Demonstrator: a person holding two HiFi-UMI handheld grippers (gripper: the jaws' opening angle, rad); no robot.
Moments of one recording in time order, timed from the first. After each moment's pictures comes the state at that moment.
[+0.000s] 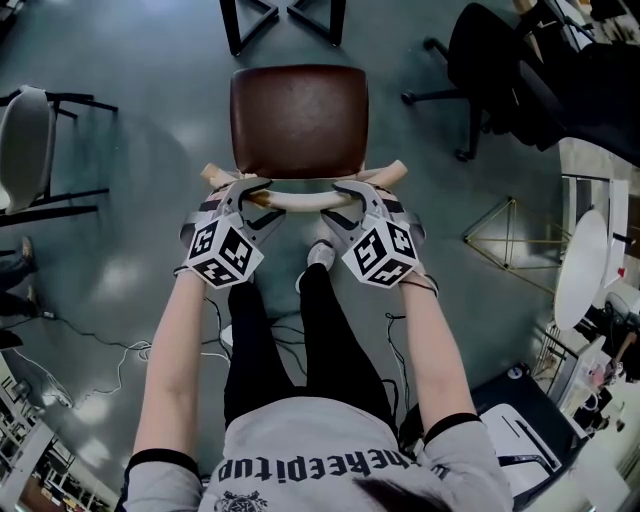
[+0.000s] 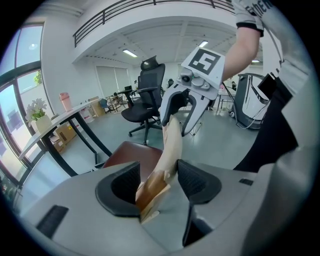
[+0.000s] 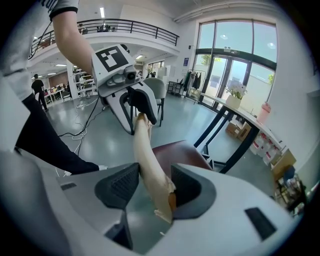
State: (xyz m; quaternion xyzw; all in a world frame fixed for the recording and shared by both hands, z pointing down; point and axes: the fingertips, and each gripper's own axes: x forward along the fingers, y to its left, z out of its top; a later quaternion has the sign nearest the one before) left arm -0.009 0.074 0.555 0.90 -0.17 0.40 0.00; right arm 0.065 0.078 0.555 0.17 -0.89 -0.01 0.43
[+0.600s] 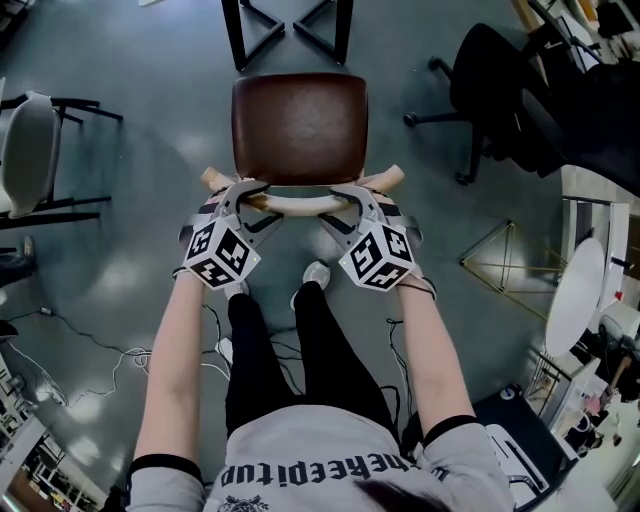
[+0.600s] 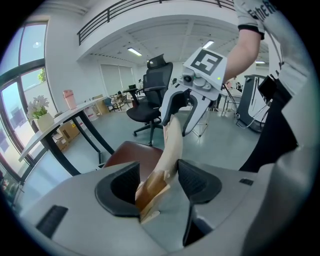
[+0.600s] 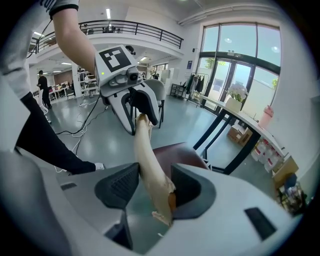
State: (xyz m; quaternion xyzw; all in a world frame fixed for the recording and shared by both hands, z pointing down) left arm -0.001 0.025 0.555 0.89 -0.19 0.40 0.02; right arm 0.072 0.027 0.553 0.15 -0.89 -0.03 0.42
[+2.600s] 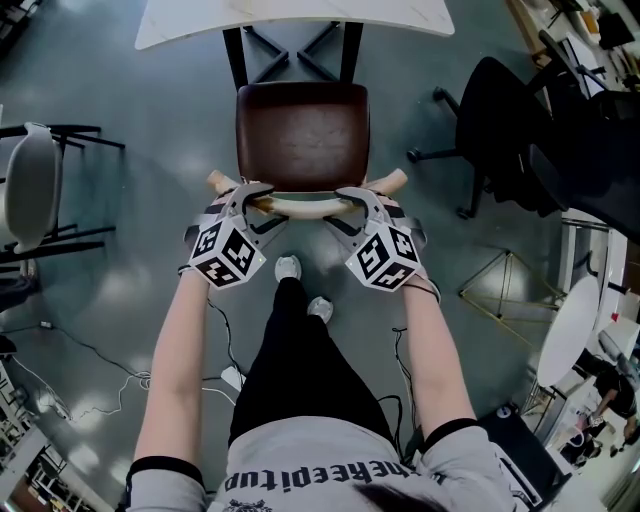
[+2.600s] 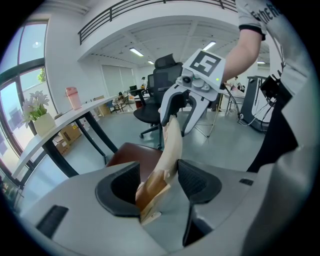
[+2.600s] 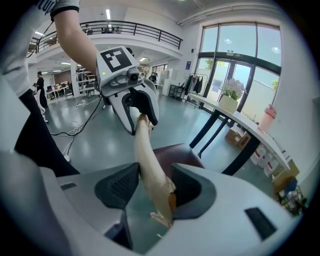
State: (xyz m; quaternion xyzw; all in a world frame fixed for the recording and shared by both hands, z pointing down) left arm -0.016 -0.105 0.553 0.90 -0.19 0.40 0.01; right arm 0.058 -0.104 0.552 0.15 -0.89 -0.04 0.42
